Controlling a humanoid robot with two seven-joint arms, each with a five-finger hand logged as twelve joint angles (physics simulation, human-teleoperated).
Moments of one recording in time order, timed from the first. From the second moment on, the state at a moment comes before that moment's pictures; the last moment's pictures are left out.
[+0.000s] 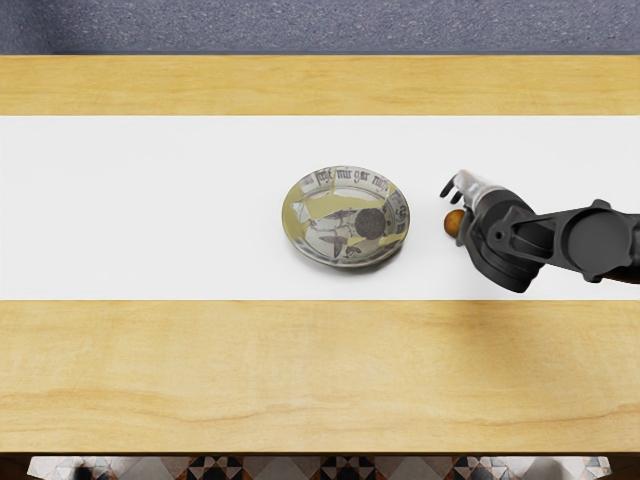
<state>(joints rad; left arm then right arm) -0.04 0.00 -0.19 -0.10 -0.06 -0.40 -0.05 1.37 -0.35 -0.42 1.23 -0.61 -0.51 -0.61</state>
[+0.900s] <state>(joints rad) -0.04 0.00 -0.19 -0.10 -0.06 -0.40 -0.05 1.36 -0.36 -0.42 1.24 -0.62 -0.51 -0.61</state>
